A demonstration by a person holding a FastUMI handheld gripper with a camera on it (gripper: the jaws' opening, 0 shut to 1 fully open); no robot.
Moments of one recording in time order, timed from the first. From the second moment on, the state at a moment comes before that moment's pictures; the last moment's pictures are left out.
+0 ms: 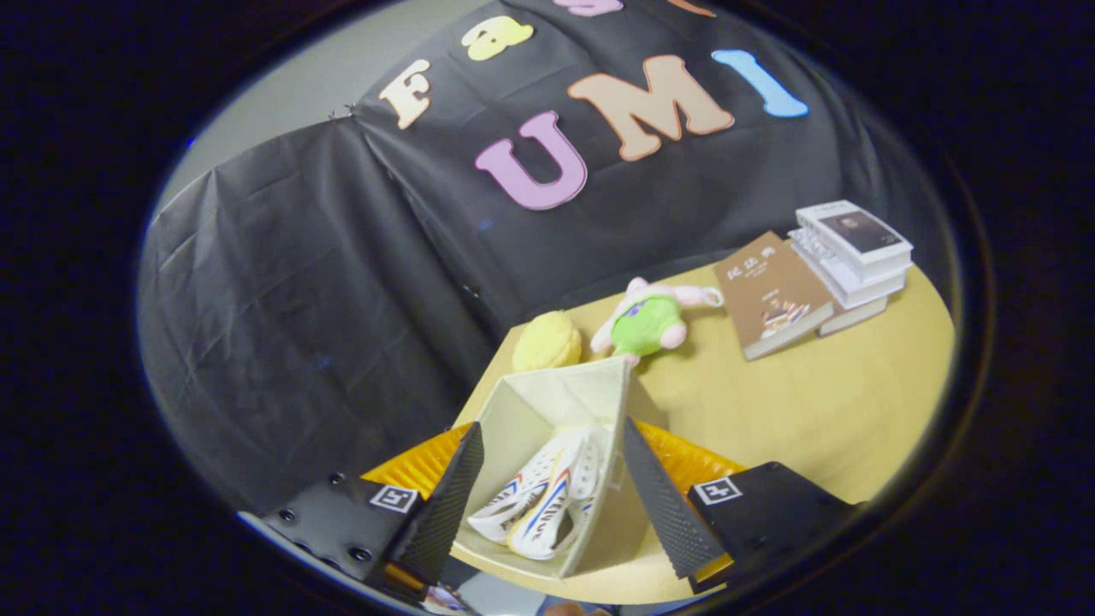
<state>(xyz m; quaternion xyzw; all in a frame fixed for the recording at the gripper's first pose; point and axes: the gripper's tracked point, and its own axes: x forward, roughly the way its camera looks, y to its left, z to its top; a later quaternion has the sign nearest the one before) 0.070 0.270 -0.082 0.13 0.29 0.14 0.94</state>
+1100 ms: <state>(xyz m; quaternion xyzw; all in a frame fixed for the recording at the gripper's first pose) 0.028 0.125 0.006 -0.04 0.02 0.06 1.00</state>
